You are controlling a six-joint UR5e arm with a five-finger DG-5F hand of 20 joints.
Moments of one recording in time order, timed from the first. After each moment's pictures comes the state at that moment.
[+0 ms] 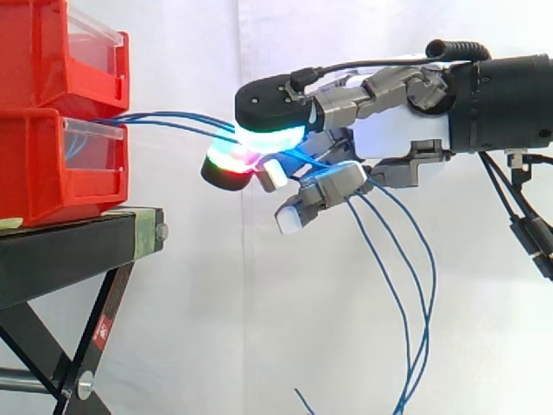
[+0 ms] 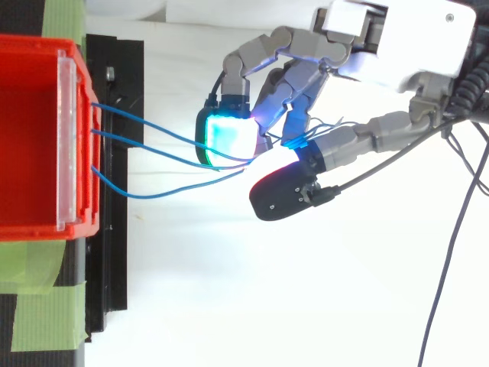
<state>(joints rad) 0.09 -1.89 -1.71 -2.73 -1.34 -0.32</state>
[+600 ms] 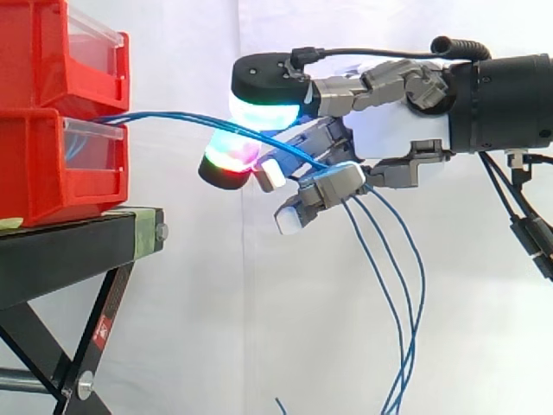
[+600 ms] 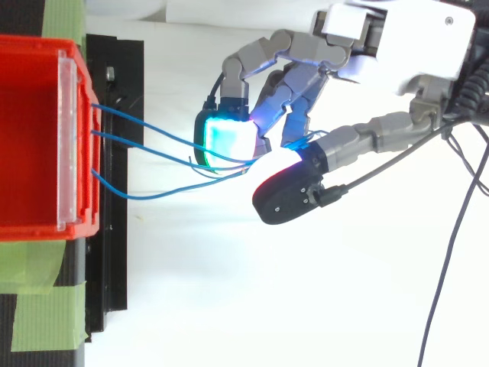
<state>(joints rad) 0.09 -1.89 -1.71 -2.73 -1.34 -0.32</state>
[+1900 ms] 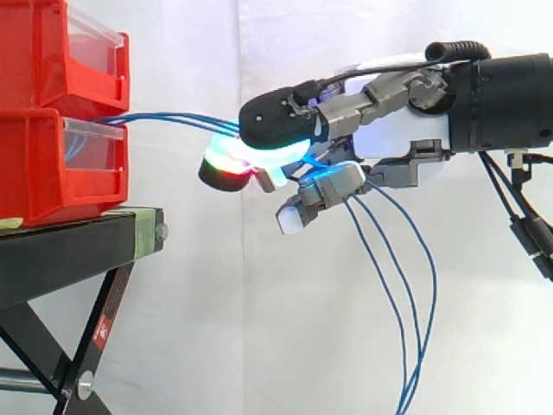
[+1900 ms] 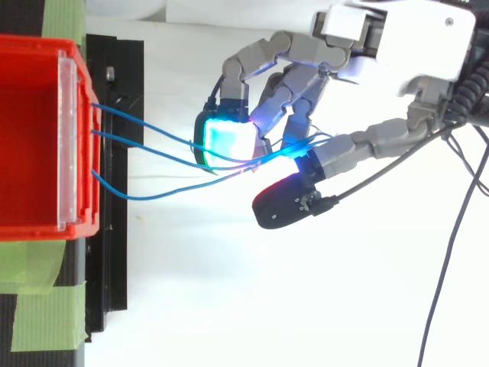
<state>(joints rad) 0.09 -1.89 -1.71 -2.73 -1.34 -0.32</state>
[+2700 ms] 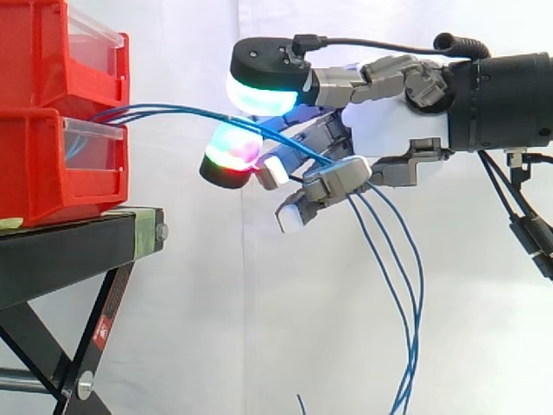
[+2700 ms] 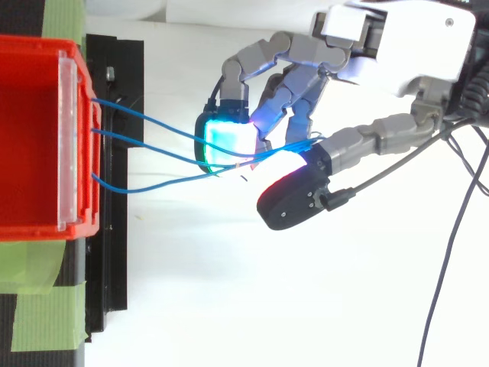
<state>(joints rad) 0.09 -1.89 -1.71 -2.72 -1.34 -0.32</state>
